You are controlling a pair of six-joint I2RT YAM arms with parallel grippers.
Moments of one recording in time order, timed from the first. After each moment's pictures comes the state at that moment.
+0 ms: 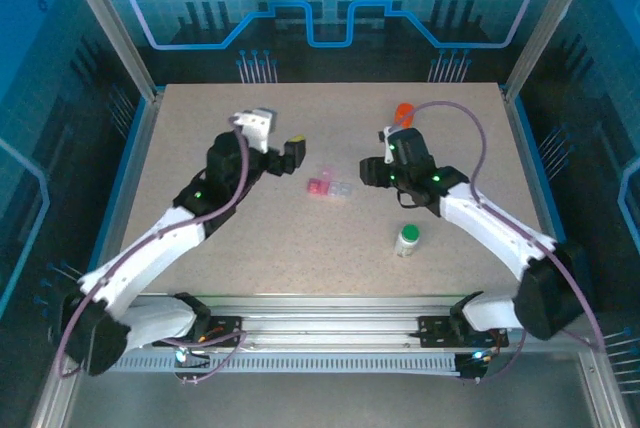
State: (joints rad) left arm -0.50 1.09 0.88 -0.02 -0.13 -0.19; right arm 0.51 1.30 1.01 -0.44 0.08 0.33
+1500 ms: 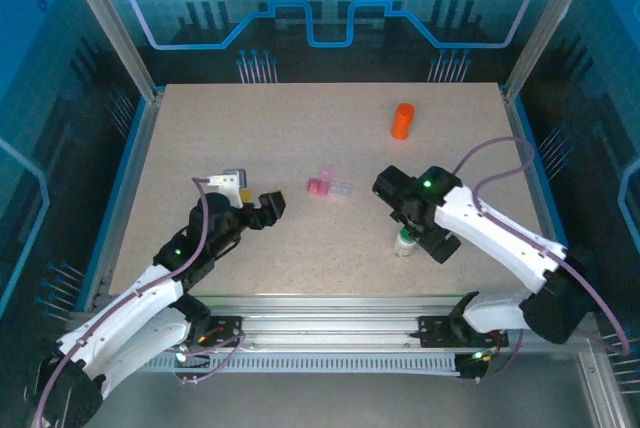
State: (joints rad) left arm -0.50 0.75 0.46 -0.07 -0.07 -0.56; right arm 0.71 1.35 1.17 -1.46 0.31 1.68
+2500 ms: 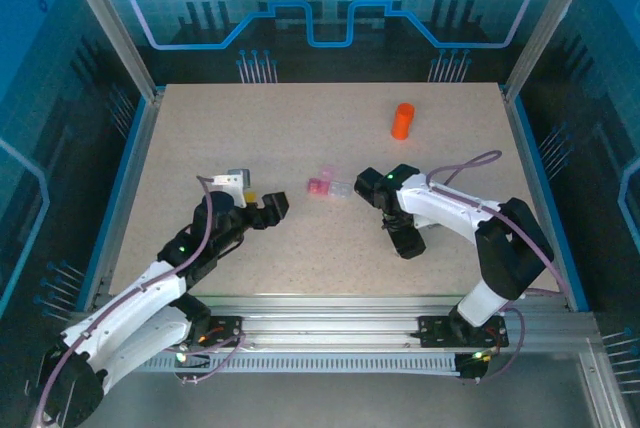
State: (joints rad) left arm -0.51 0.80 0.46 -0.05 -0.04 -0.59; right arm 0.67 1.62 1.10 -1.22 0.24 1.99
